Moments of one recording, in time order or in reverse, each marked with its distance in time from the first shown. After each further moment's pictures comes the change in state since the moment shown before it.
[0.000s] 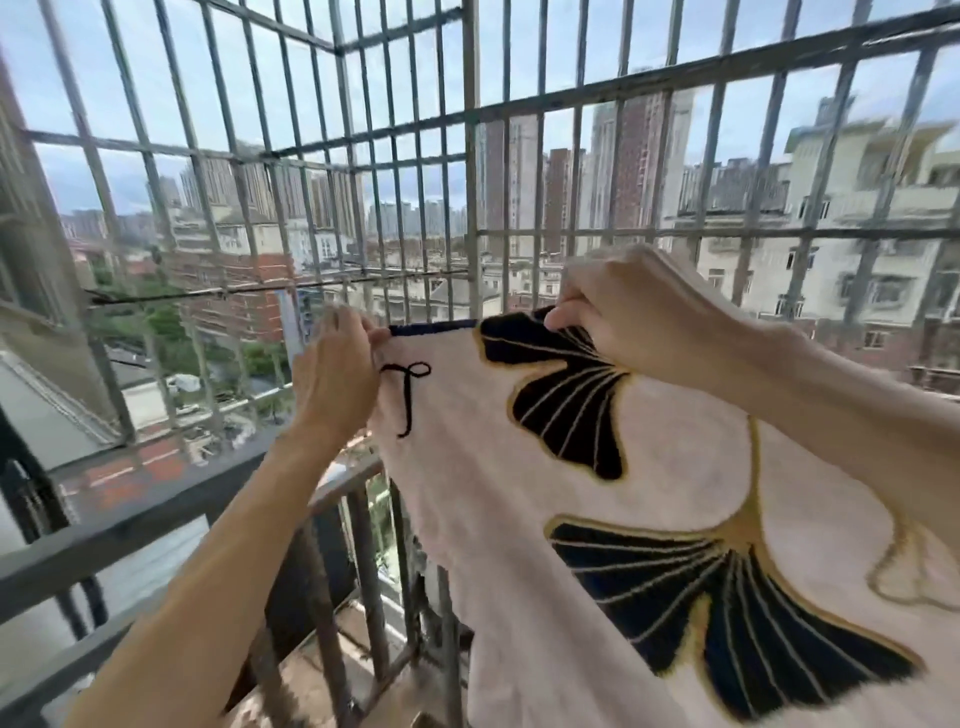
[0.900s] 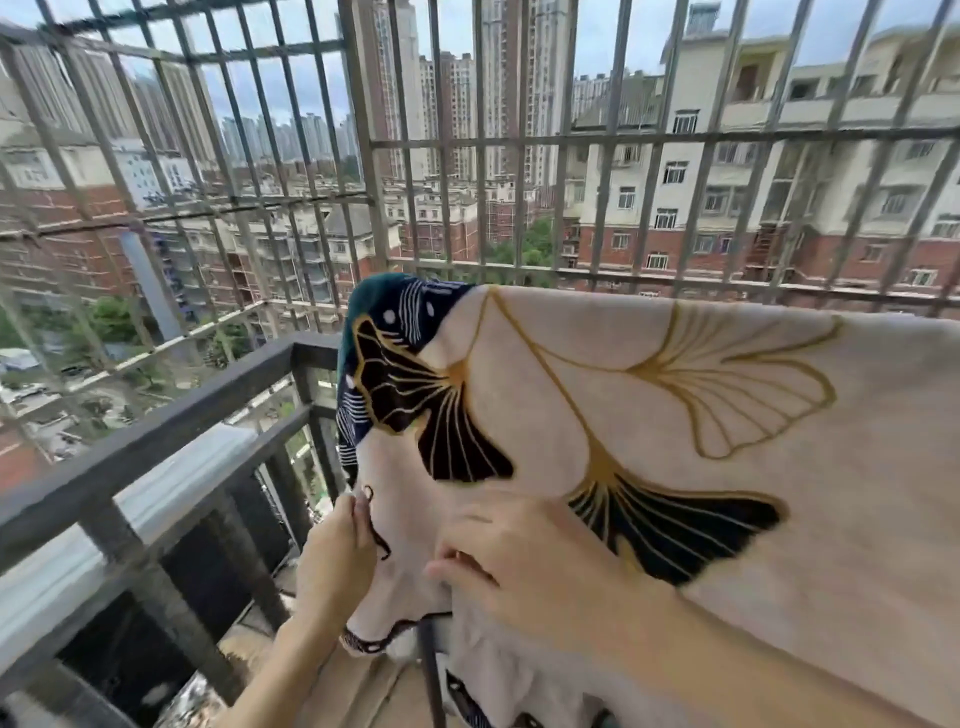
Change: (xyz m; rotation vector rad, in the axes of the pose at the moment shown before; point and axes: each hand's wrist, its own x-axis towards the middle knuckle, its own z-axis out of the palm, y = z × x) left_hand -0.185 -0.100 0.125 -0.221 -0.537 -0.275; right_hand -0.120 -0.118 0.136 0.342 -0.251 0.128
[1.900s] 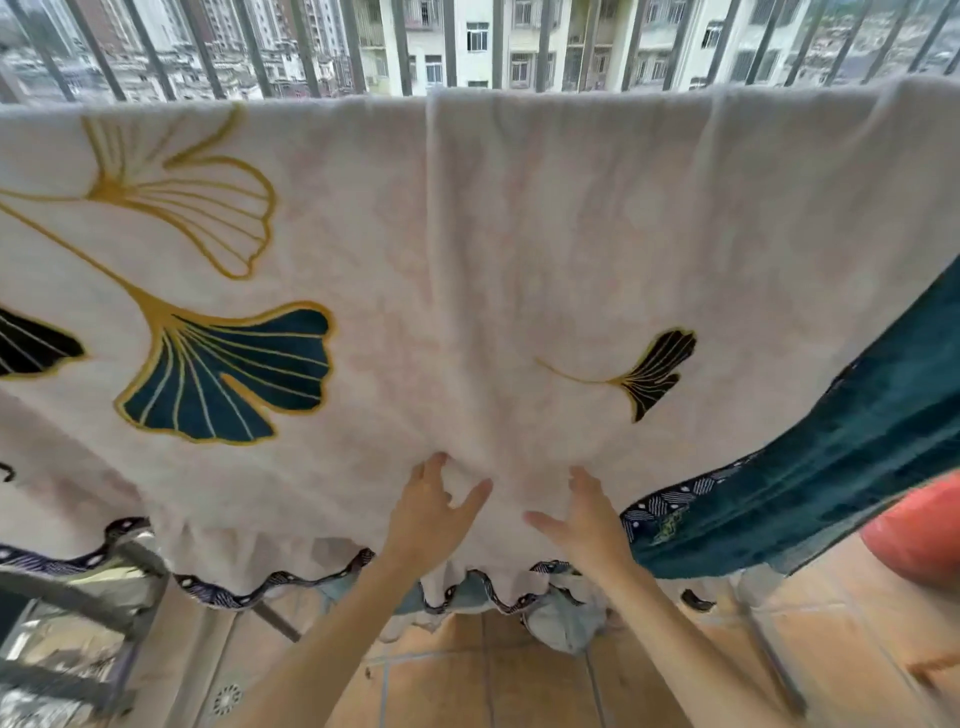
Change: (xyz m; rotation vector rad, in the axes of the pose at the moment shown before) left_hand -0.293 0.220 0.202 -0.073 -0.799 0.242; right_hand -0.429 0.116 0.021 0.236 0.055 1.443
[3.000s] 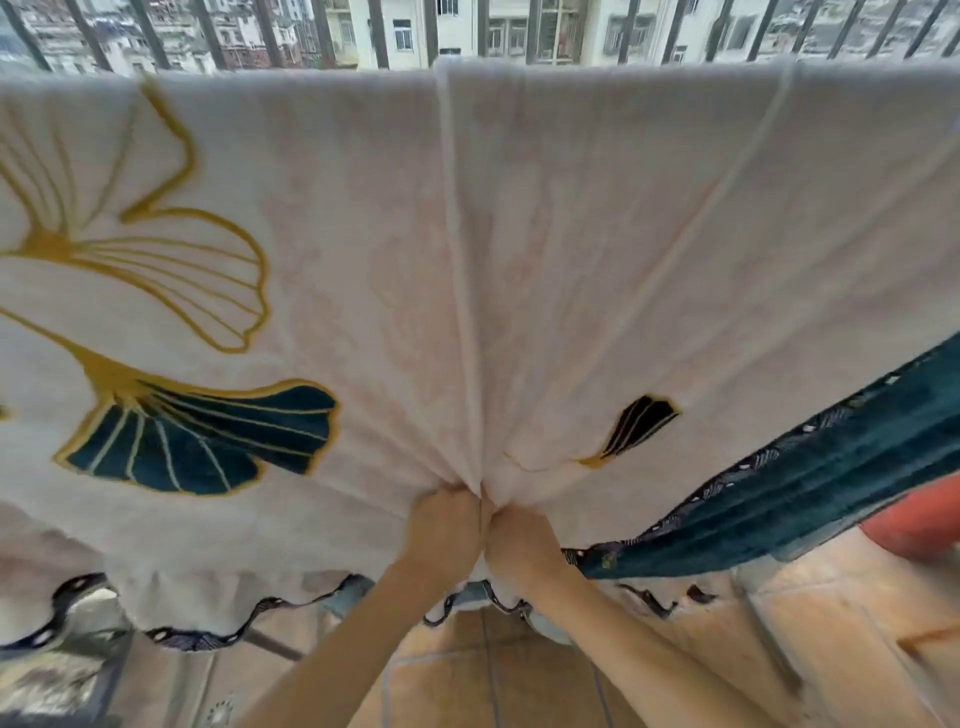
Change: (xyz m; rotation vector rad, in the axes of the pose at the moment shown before) left_hand 0.056 0.002 0.000 0.740 -0.053 0.393; right_hand 0.056 -0.059 0.070 -0.569 -0.179 -0.337
